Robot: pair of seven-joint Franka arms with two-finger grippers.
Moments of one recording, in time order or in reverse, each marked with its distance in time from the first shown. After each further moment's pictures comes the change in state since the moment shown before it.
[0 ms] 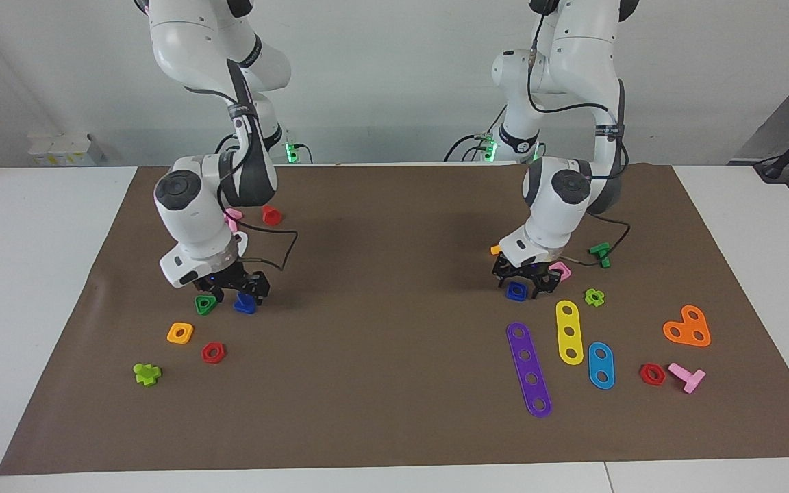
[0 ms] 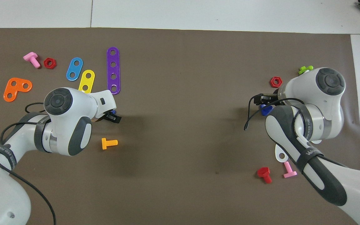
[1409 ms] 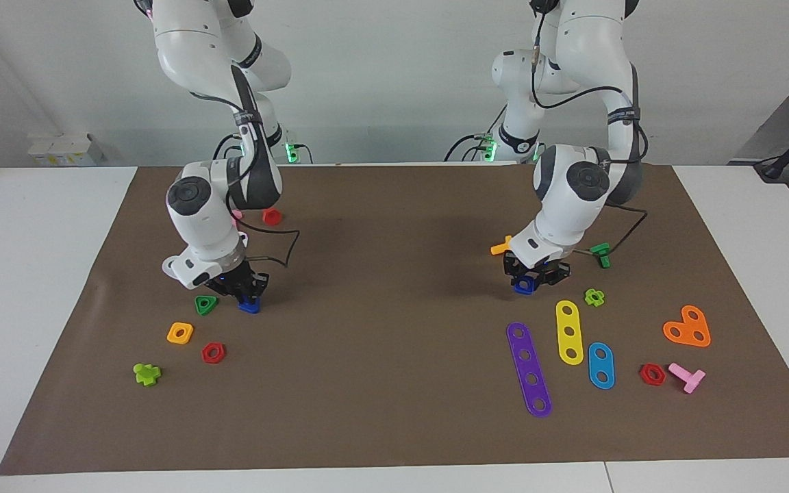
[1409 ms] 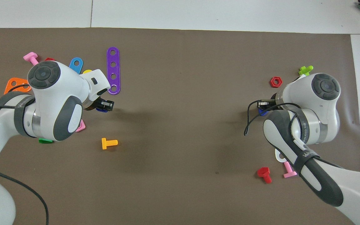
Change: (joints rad) left arm 0.001 -0.020 0.005 0.212 0.000 -0.306 -0.205; right arm 0.003 -0.002 -0.001 -0.034 0.000 0.014 -0.052
